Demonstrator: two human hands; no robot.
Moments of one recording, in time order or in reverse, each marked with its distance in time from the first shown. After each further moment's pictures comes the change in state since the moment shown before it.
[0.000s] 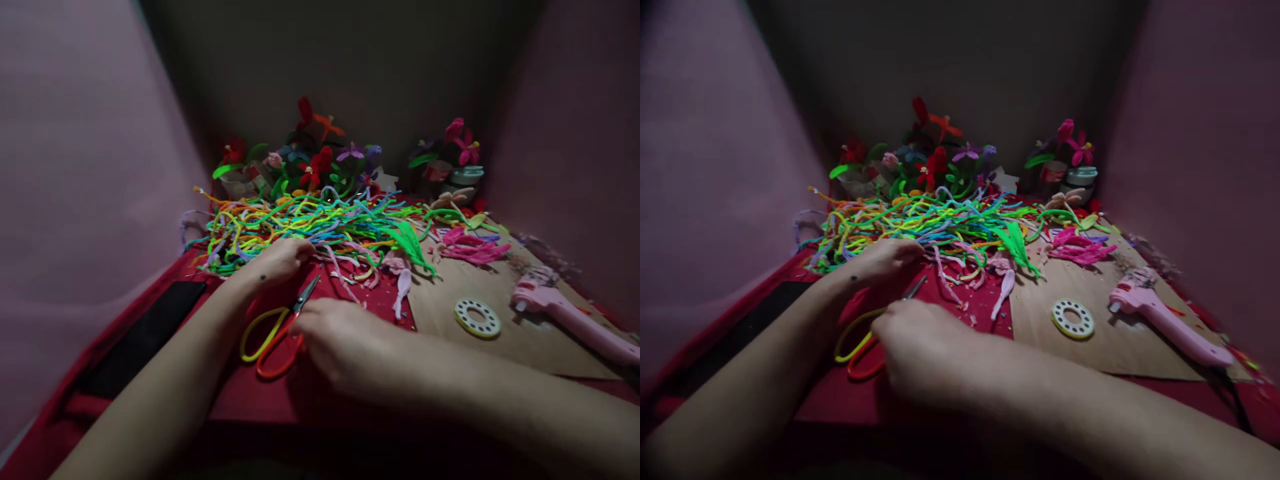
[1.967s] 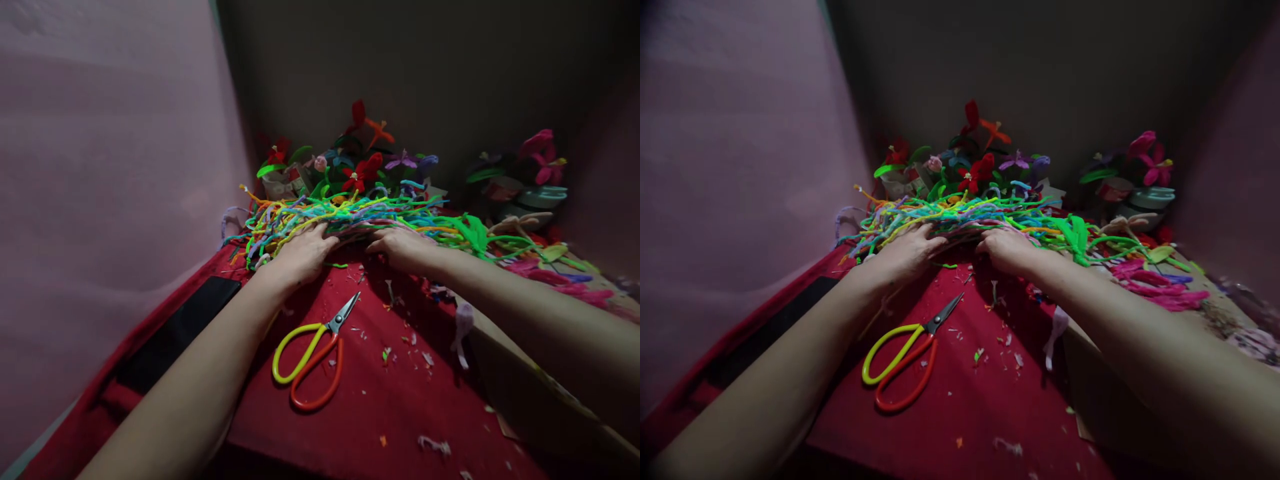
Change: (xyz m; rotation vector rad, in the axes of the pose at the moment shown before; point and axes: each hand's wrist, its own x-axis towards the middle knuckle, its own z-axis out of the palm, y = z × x) left_hand -0.002 -0.032 -0.015 0.552 0.087 0.036; right_hand 0.091 0.144 -0.052 -0.700 -0.033 -0.009
